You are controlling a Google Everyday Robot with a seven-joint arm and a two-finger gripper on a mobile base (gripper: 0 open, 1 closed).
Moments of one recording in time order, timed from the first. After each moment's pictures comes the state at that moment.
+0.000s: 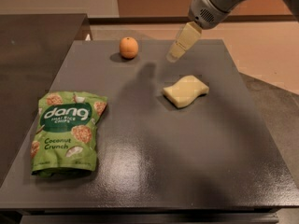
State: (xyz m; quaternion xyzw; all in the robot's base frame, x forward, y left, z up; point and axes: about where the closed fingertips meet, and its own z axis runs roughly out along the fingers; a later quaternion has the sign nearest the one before) arm 0.657 -0.102 0.953 -0.54 0.78 0.06 0.31
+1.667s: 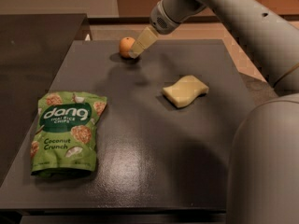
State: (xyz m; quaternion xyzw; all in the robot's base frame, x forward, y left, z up) arm 0.743 0.001 0.901 -0.50 0.78 0.13 0.34
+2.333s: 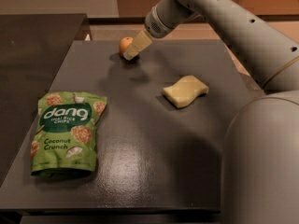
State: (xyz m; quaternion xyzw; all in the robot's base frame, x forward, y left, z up) arm 0.760 0.018 0.885 -0.50 0.78 0.14 0.36
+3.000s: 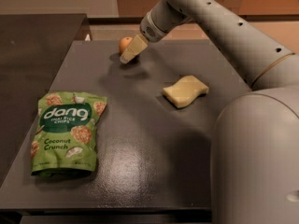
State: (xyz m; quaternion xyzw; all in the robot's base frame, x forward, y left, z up) arm 0.767 0.032 0.864 -0.50 0.78 0.15 0.34
